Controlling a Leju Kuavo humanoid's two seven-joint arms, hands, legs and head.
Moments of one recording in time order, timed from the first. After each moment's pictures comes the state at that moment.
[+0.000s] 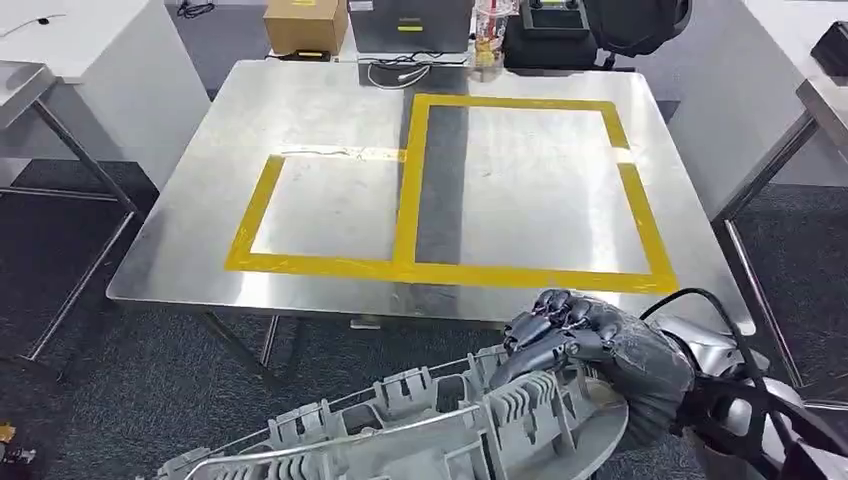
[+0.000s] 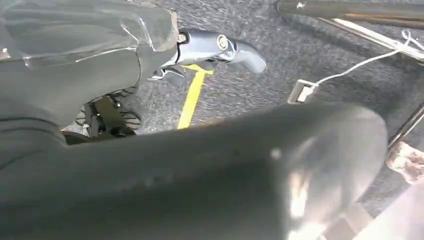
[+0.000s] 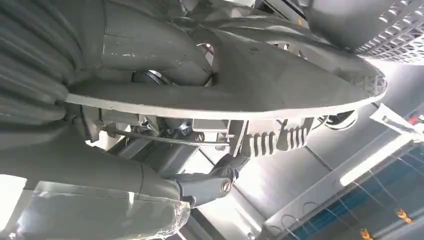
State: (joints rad) left arm -0.02 -0.35 1.56 -1.09 -0.73 -1.06 -0.25; right arm -0.32 -0.33 0.40 -2.13 -0.18 0.64 -0.36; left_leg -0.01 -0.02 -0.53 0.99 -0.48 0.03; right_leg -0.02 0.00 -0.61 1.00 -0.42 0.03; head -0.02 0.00
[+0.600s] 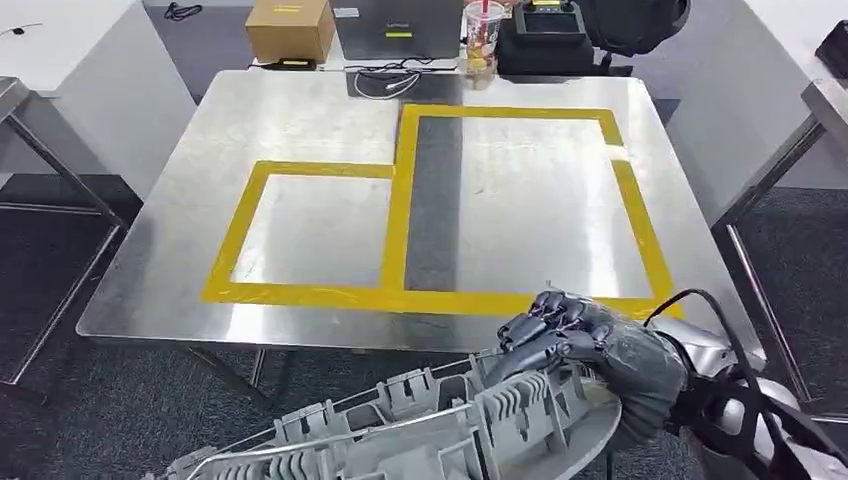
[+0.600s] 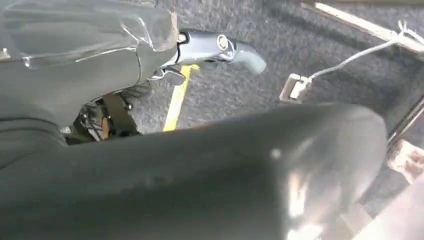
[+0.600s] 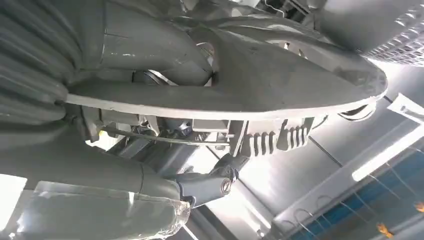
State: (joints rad) left arm -0.02 -0.34 1.55 -1.05 -0.75 -1.04 -0.27; right arm -0.31 -0.33 0.40 -2.13 -0.15 0.64 -0.37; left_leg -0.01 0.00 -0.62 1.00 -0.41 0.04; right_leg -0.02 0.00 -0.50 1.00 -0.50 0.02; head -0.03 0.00
